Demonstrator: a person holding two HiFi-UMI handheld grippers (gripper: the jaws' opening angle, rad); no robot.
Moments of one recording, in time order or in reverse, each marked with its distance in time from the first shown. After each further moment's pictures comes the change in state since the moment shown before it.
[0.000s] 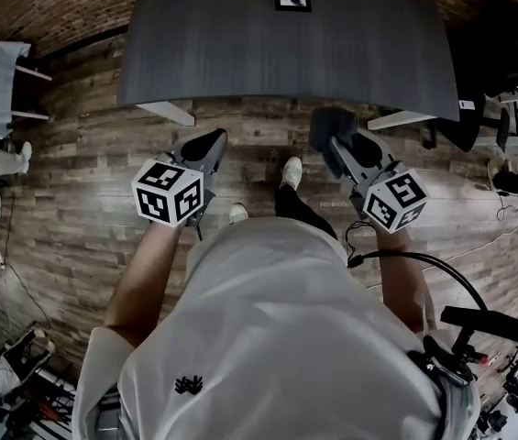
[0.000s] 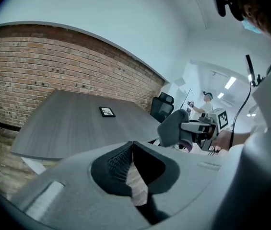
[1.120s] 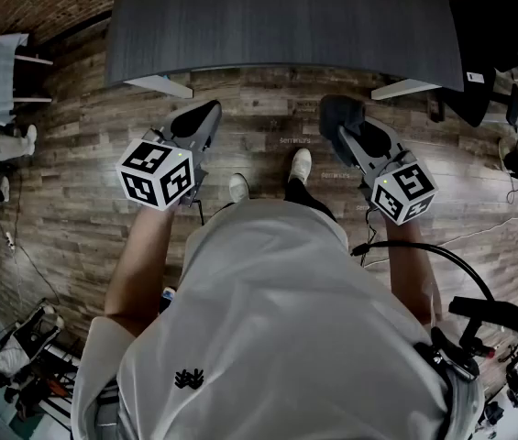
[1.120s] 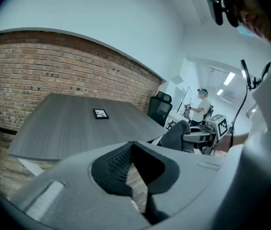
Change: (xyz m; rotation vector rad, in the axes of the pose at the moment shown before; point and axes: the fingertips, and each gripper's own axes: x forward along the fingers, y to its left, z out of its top) left arm 0.031 -0.067 0.011 0.020 -0.024 0.031; right arm -0.072 -0.049 -0.040 -0.018 0.064 0.035
